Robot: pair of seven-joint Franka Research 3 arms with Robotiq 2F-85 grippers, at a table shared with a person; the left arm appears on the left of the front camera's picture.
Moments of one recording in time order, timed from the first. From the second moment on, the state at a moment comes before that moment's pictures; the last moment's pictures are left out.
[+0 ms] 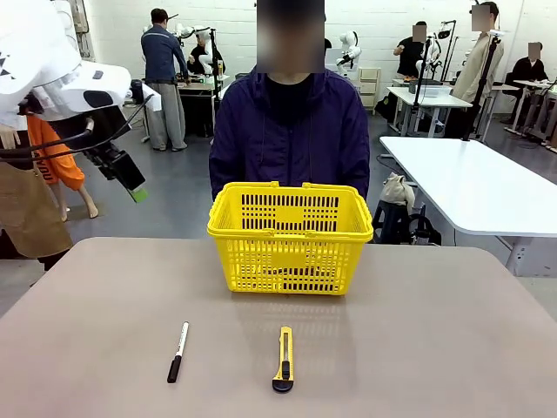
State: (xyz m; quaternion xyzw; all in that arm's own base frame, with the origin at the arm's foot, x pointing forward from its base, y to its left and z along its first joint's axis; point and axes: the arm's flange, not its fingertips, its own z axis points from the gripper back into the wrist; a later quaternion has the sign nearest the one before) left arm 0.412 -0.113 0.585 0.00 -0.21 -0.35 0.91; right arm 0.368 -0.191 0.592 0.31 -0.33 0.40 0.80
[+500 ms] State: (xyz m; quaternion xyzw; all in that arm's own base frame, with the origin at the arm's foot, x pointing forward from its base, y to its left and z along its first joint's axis) left arm 0.419 -0.111 0.580 -0.01 -0.21 -0.34 0.92; right arm 0.368 -0.191 0.592 0.31 -0.33 0.40 0.80
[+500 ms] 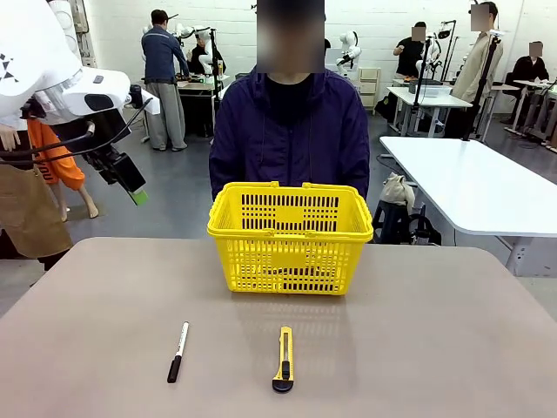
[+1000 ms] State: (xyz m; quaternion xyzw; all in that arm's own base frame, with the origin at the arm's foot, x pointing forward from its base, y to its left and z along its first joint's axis) left arm 0.418 -0.110 0.582 -0.01 -0.21 -0.34 0.92; right arm 0.368 -0.191 0.592 0.31 -0.33 0.40 0.80
